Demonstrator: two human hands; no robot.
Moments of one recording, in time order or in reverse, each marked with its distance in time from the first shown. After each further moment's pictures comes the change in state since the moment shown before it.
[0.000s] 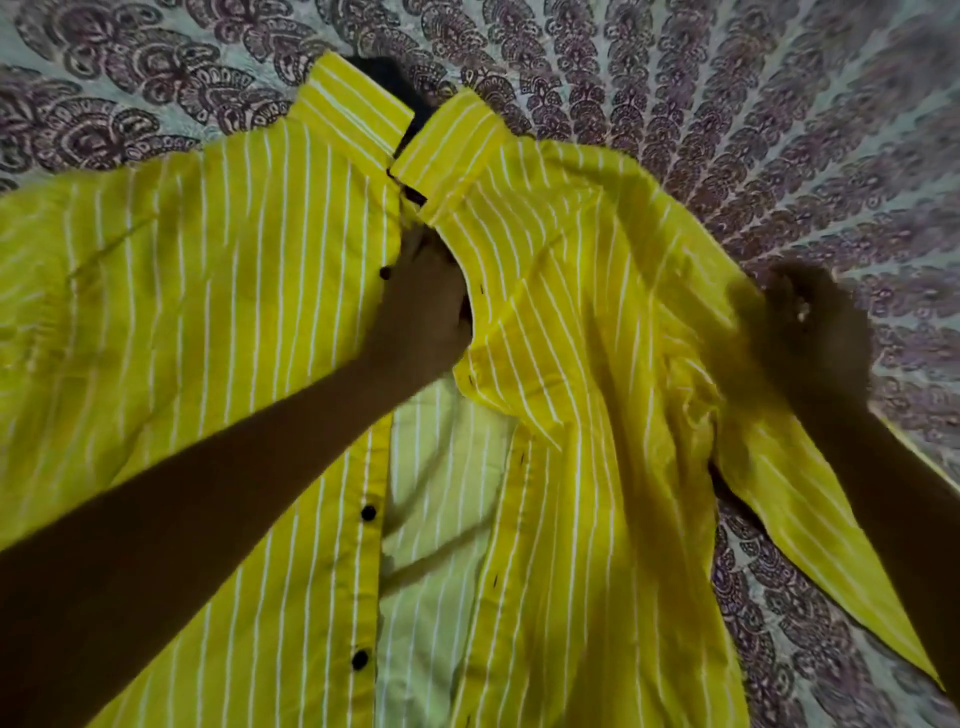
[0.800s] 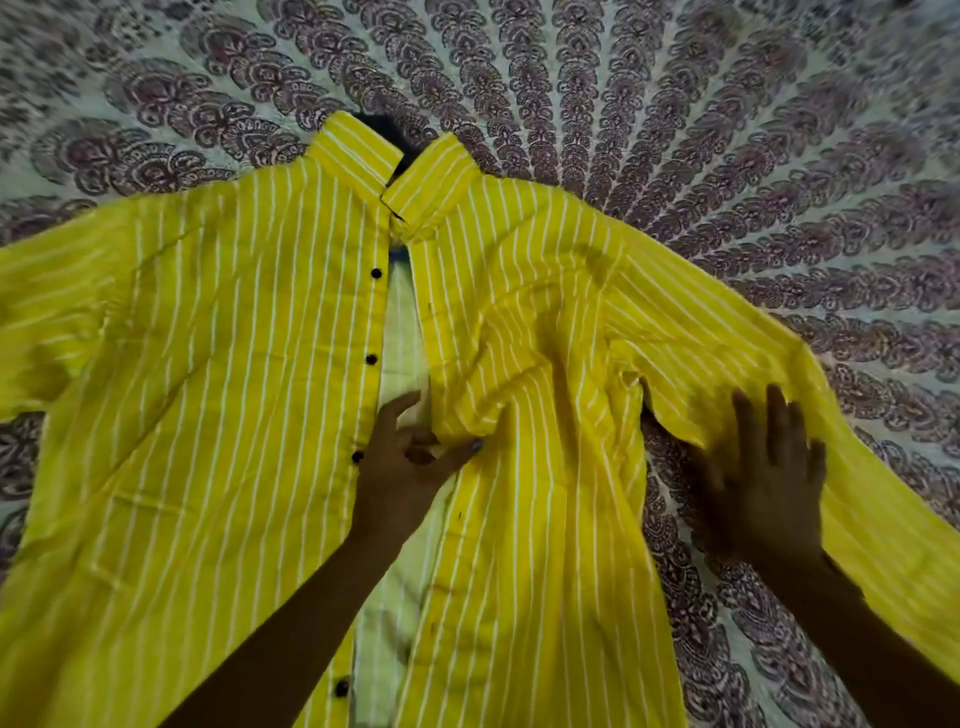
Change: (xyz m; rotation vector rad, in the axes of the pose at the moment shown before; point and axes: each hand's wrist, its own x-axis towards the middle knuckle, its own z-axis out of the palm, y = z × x) left_hand -0.138 0.103 -0.022 -0.760 0.080 -0.900; right_hand -0.141 0.086 -0.036 -0.325 -0.146 -0.144
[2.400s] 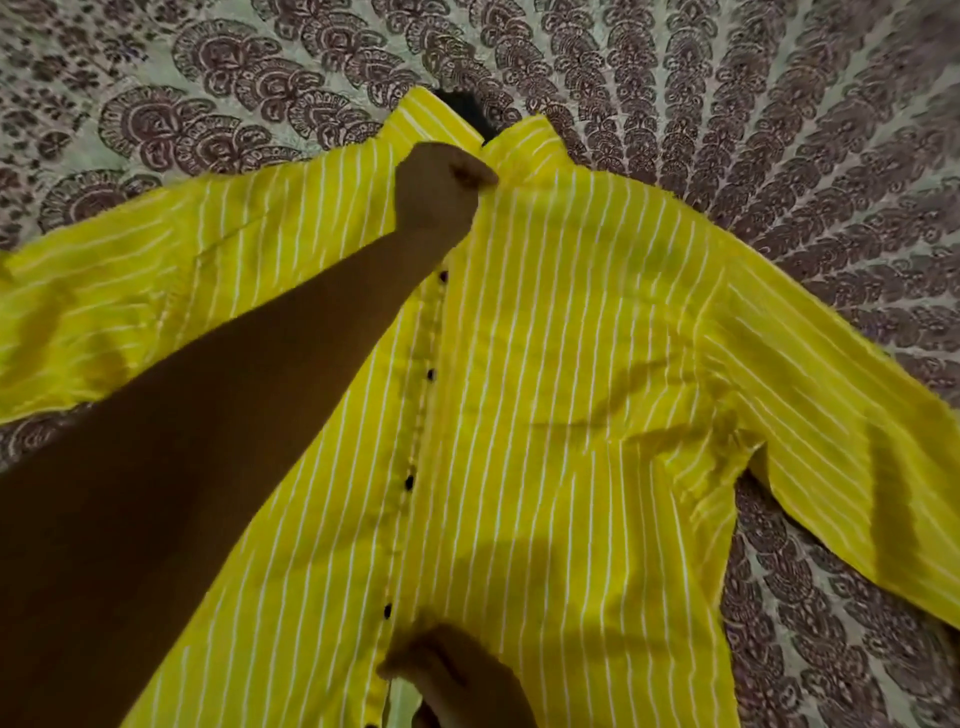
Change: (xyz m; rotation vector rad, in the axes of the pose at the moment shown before) left_hand 0.225 0.113 -0.028 0.625 0.172 0.522; right_hand -0.126 -0.238 0.000 1.006 -0.825 0.064
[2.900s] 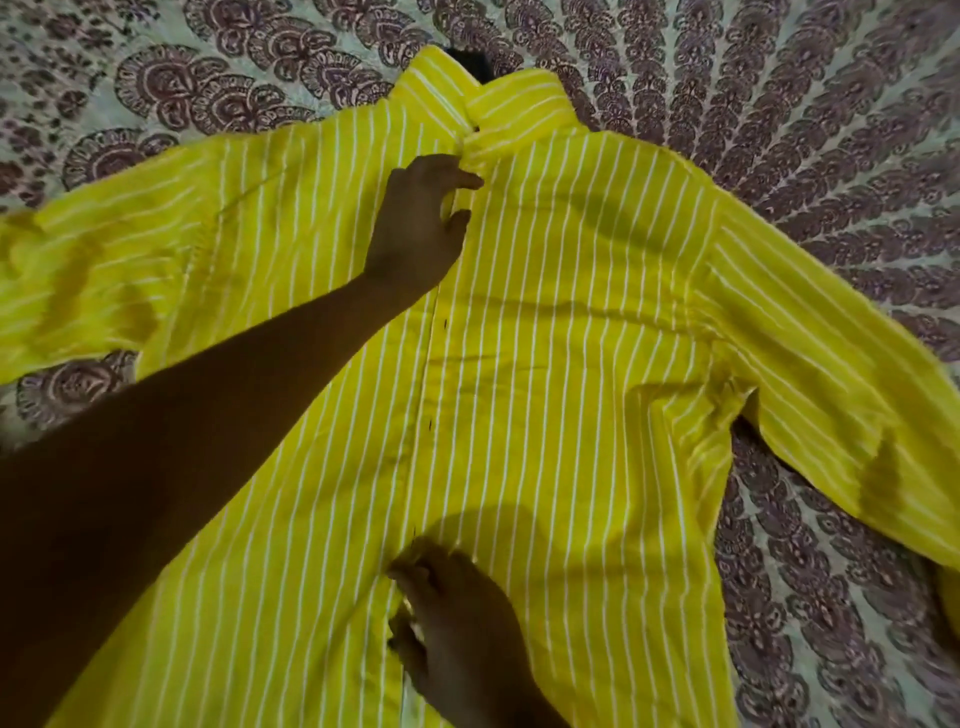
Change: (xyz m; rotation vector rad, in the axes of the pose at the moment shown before) left_hand -0.078 -0.012 -0.026 0.016 -0.042 0.212; right_hand 0.001 0.021 0.030 -0.752 0.007 -0.481
